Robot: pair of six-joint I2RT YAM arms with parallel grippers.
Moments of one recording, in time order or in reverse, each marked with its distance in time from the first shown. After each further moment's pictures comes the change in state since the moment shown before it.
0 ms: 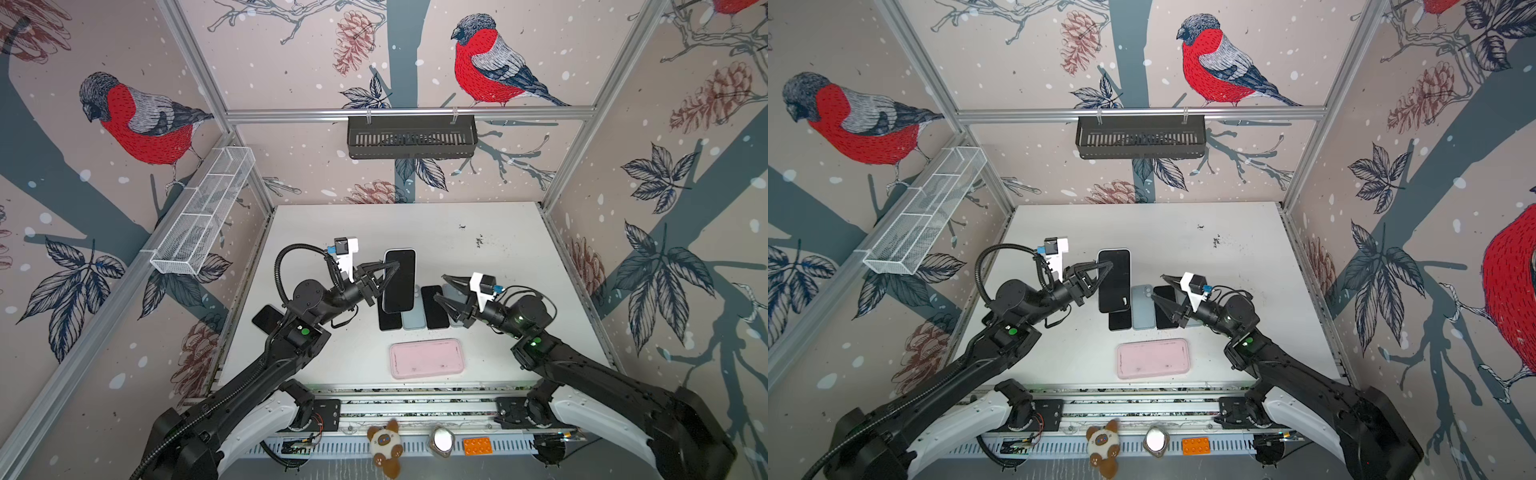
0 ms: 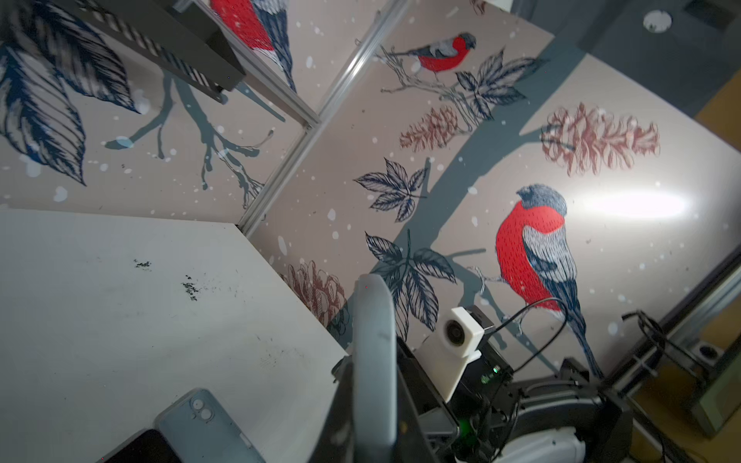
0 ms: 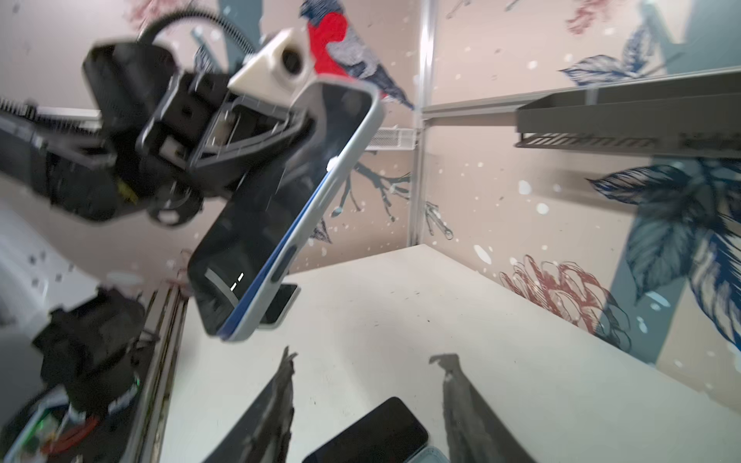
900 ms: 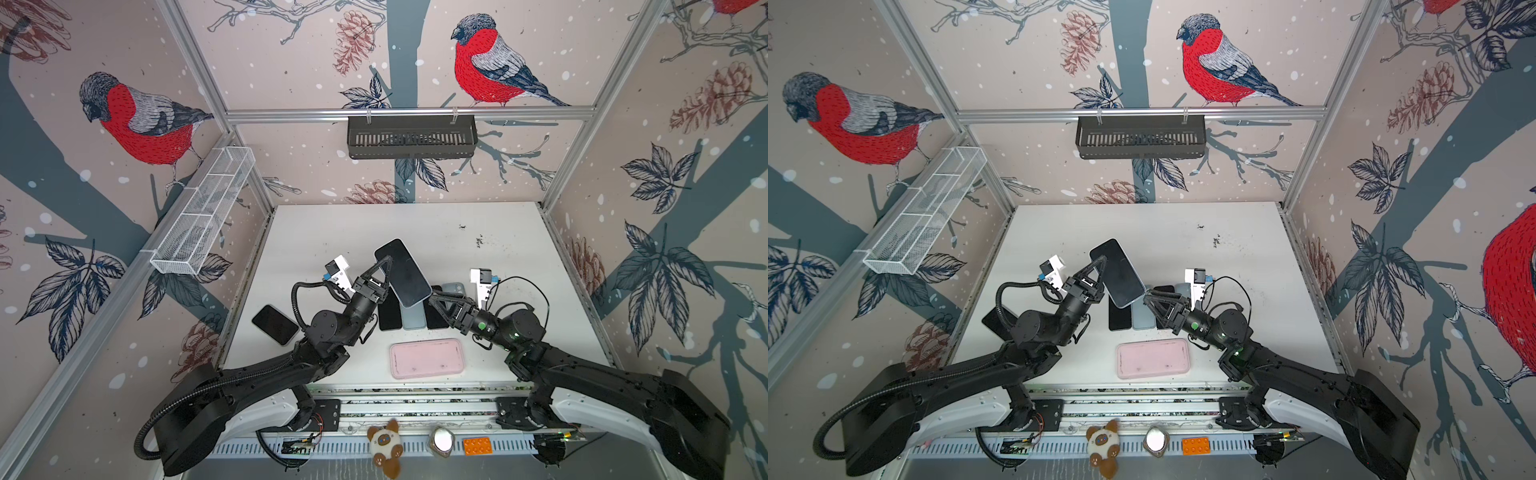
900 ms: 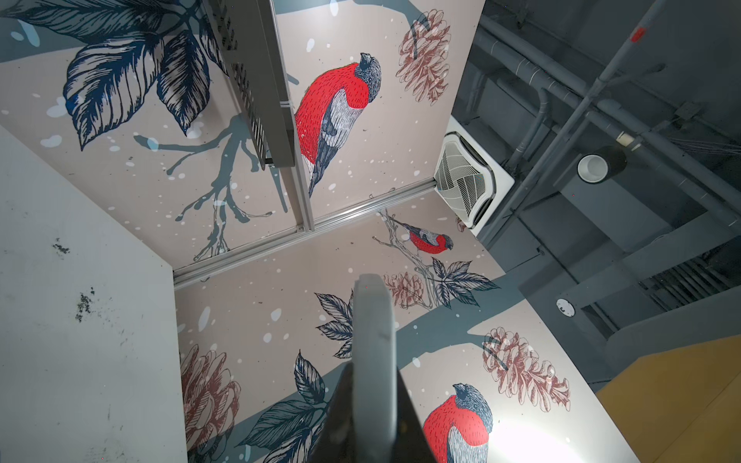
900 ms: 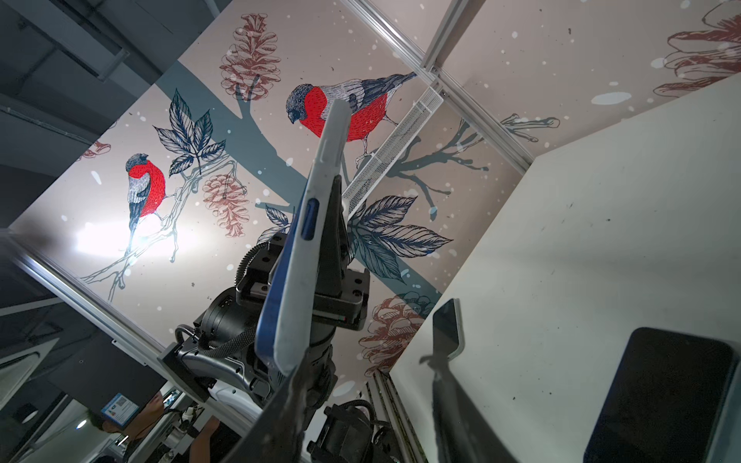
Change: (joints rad) left arm -0.302 0.165 -0.135 0.511 -0.655 -0.383; right arm 0.206 0.114 -0.066 0.242 0.105 0.798
